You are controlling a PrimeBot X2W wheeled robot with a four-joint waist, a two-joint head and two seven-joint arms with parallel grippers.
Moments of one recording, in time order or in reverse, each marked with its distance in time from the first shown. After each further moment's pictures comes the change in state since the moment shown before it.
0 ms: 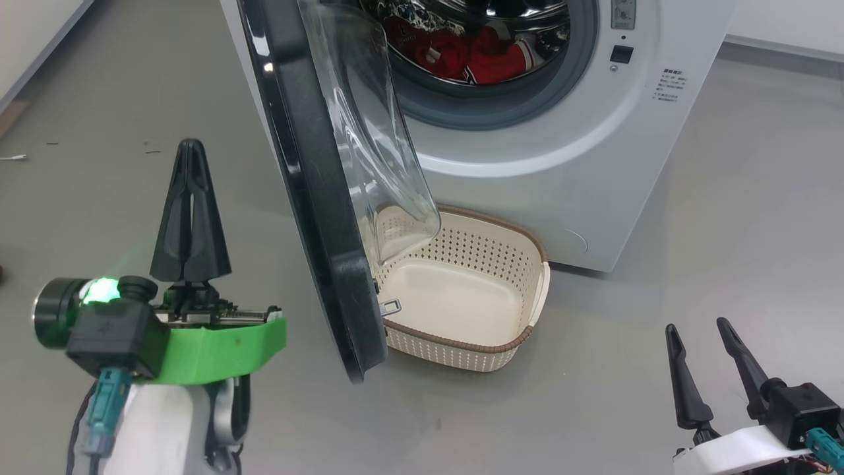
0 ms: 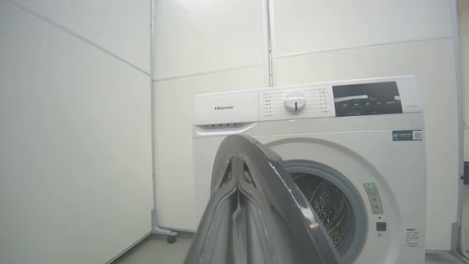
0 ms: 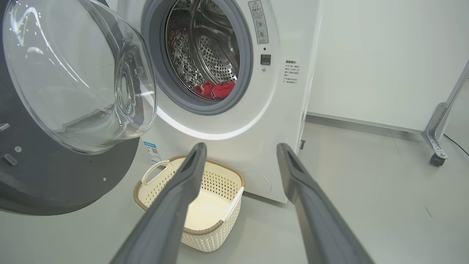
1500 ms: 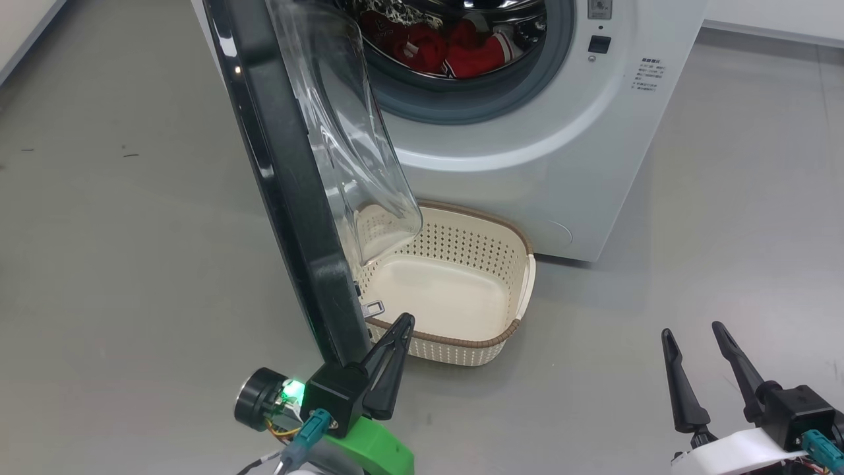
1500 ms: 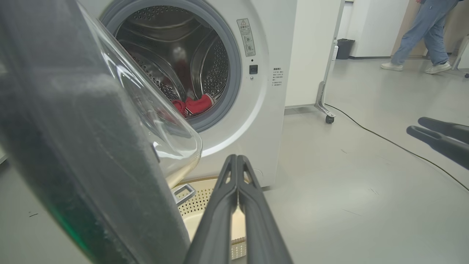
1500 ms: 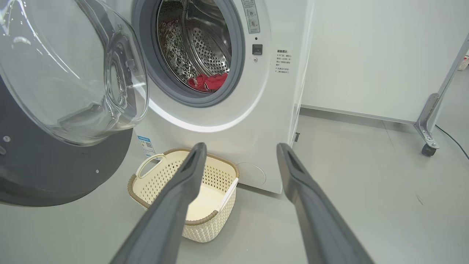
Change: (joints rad) left arm 0.107 0.012 -0.409 0.180 -0.062 -0.022 0.185; right arm 0.000 0.030 -0.029 0.023 -0.040 0.044 0.000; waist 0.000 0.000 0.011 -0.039
